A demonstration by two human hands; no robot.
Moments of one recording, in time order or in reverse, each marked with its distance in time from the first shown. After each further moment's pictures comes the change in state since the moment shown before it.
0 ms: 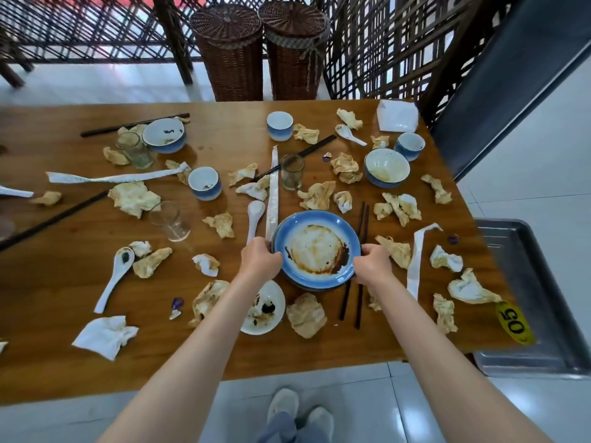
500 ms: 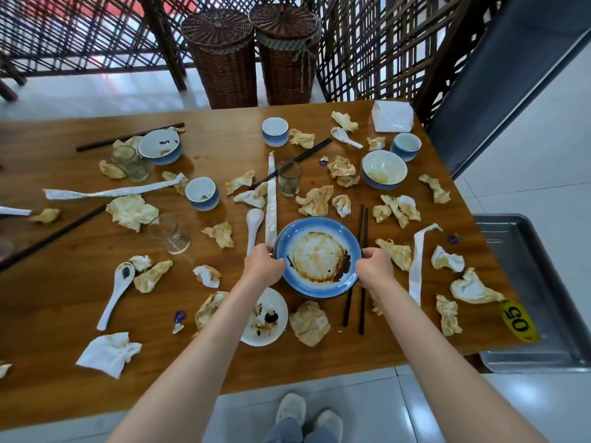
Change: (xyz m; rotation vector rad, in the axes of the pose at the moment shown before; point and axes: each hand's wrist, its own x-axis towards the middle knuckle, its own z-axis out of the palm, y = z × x) left_hand 0.012 0.003 0.002 -0.013 -0.100 -0.037; right_hand 0.003 -0.003 0.001 0.027 0.041 0.061
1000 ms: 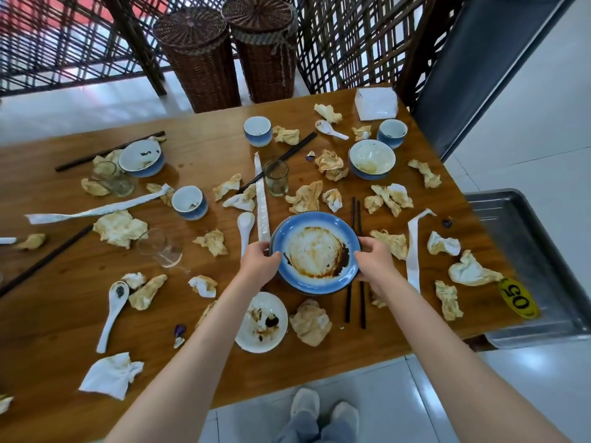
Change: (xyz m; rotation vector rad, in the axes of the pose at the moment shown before) left_hand 0.010 0.005 0.000 -0.096 -0.038 0.052; right_hand 0.007 0.005 -0.007 0.219 -0.063 0.025
